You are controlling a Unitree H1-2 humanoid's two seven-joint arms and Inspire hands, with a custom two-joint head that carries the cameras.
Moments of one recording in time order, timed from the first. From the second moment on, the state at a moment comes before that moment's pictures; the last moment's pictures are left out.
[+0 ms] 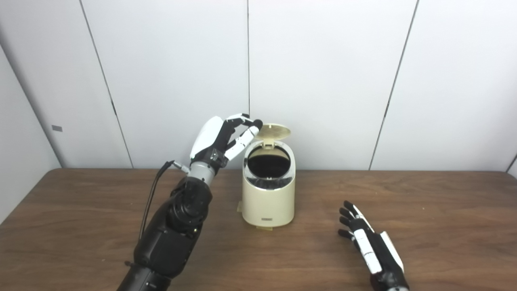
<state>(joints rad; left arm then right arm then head) -0.69 0.19 -0.22 0.22 0.45 0.16 0.01 -0.10 -0.08 0.05 0.01 -0.09 0.04 0.04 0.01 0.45</state>
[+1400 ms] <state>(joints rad) -0.61 0.31 -0.39 0.11 0.84 0.04 -0.13 -0.07 -0.08 0.04 -0.17 -0.06 0.28 0.04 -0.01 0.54</state>
